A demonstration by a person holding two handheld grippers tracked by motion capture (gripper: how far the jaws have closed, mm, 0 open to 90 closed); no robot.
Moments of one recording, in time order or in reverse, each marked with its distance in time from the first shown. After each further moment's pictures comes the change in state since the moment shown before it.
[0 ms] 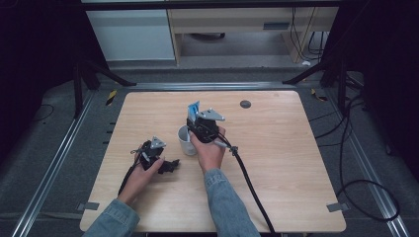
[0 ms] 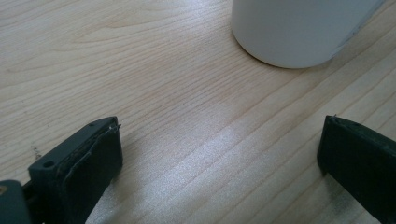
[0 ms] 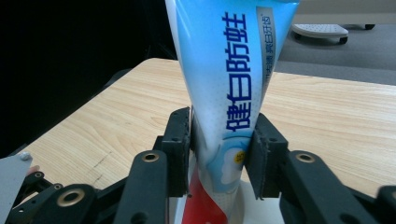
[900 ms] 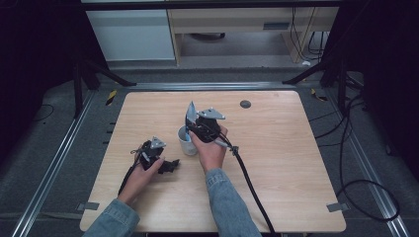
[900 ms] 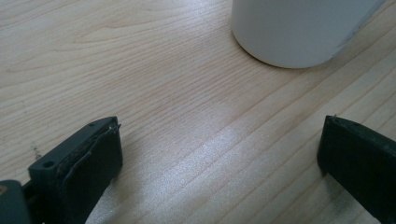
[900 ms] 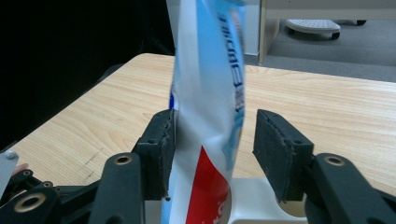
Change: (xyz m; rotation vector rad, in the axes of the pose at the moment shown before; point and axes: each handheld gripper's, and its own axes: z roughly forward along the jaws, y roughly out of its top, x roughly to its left) left arm 0.000 0.000 0.000 0.000 0.000 0.000; right arm -0.002 0.002 0.000 0.026 -0.024 -0.002
